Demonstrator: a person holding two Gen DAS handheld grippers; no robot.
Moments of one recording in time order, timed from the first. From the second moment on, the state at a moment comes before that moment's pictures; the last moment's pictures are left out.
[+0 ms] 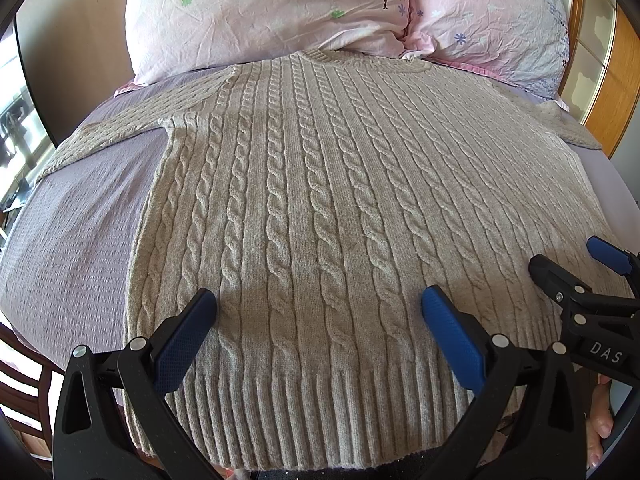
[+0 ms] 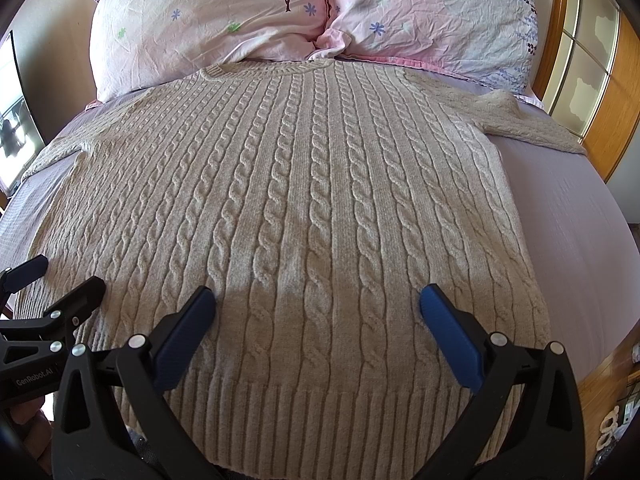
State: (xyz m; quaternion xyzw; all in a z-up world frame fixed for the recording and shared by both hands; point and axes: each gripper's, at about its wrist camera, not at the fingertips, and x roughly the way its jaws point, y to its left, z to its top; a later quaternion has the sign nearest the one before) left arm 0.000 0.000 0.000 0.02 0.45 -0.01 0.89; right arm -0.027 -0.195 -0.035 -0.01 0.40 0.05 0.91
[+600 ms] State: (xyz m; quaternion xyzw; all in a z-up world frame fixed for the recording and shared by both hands) left arm 0.000 0.000 0.000 0.02 0.45 -0.01 0.89; right arm -0.027 -0.195 -0.034 -0.01 0.40 0.05 0.92
